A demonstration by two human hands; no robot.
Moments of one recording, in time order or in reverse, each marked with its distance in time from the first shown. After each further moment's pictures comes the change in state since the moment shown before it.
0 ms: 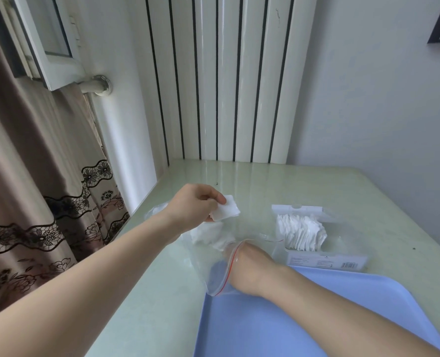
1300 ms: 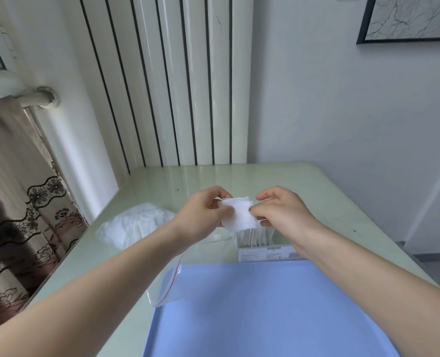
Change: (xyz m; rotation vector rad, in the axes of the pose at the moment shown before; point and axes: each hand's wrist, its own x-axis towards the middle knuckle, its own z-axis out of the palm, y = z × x) left_hand -0.003 0.048 0.099 -0.045 -0.187 0.168; right_hand -0.080 0.112 -0.089 1.208 0.493 0.395
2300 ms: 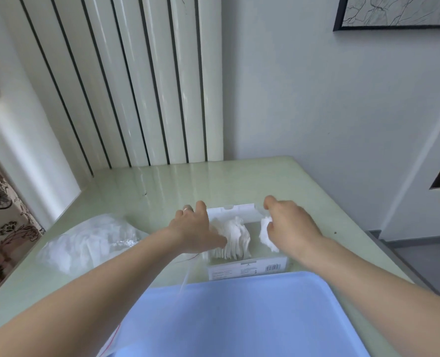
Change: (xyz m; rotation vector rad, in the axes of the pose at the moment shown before) left_hand 0.068 -0.018 0.049 0.878 -0.201 -0.230; right_hand 0.054 0.043 -0.054 -1.119 0.114 -0.201
